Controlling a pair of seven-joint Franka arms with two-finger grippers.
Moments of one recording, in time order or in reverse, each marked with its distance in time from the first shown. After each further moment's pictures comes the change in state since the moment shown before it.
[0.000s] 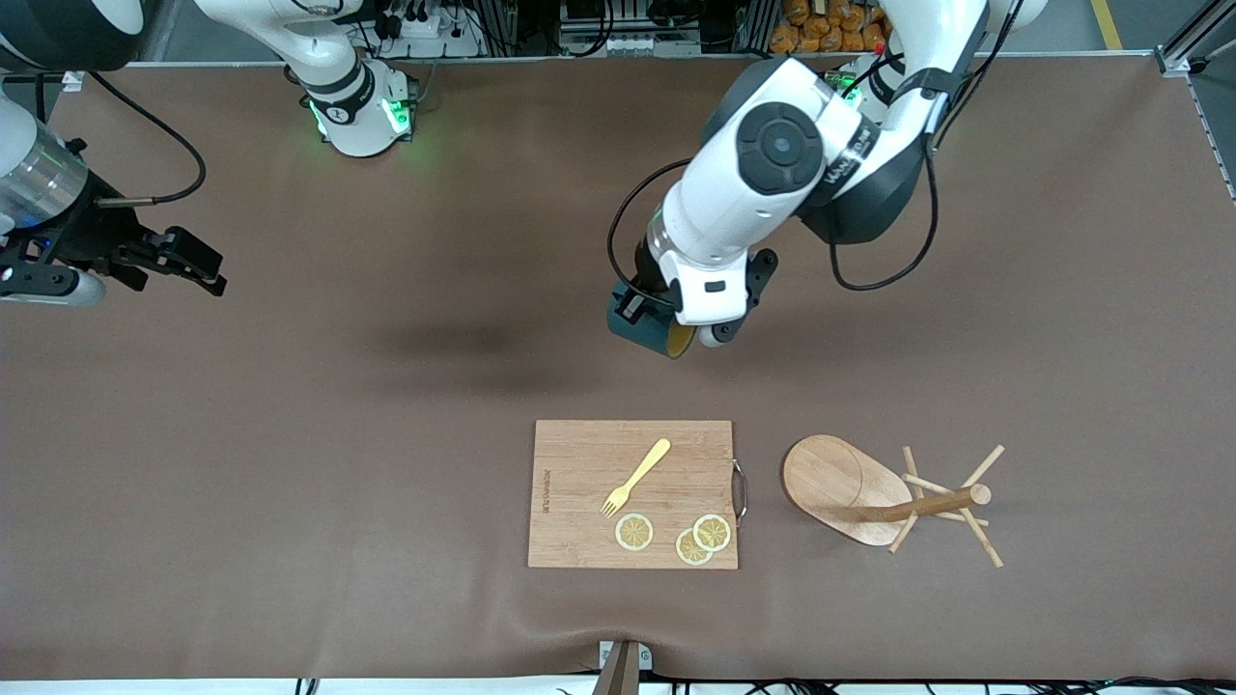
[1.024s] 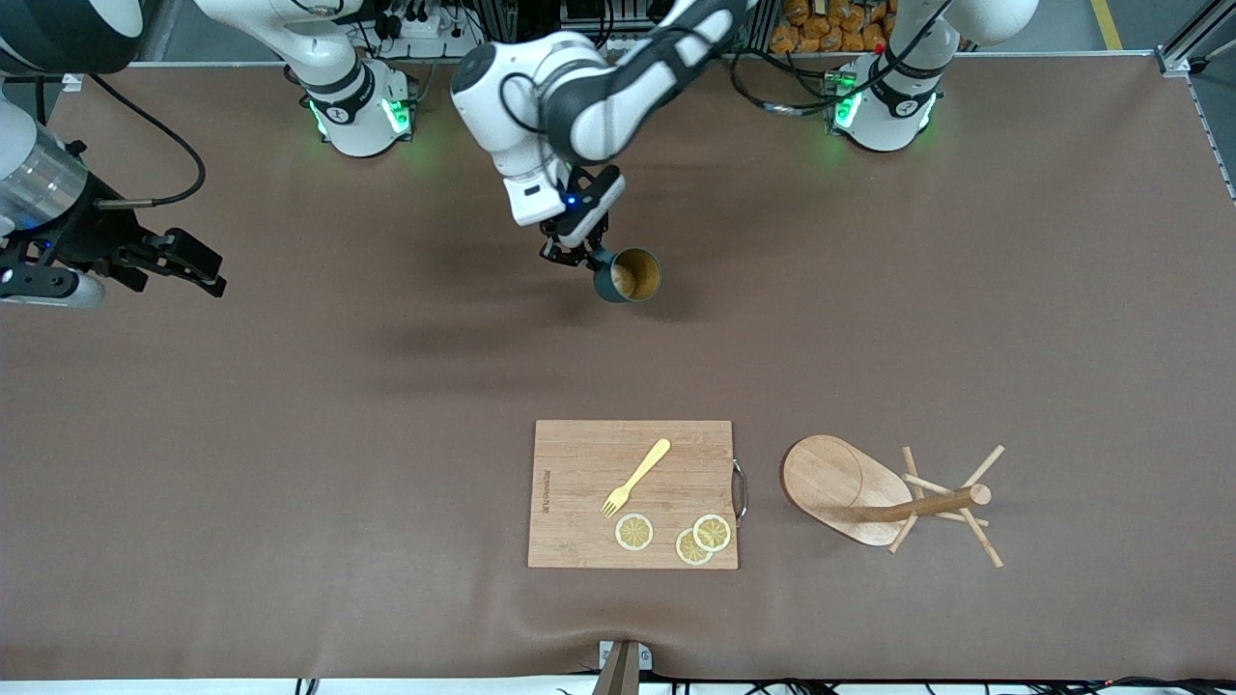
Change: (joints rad) left arm -0.387 0.172 0.000 0.008 0.623 -0.112 -0.451; right arm -0.001 0.001 0.001 -0.002 0.001 0.002 0.000
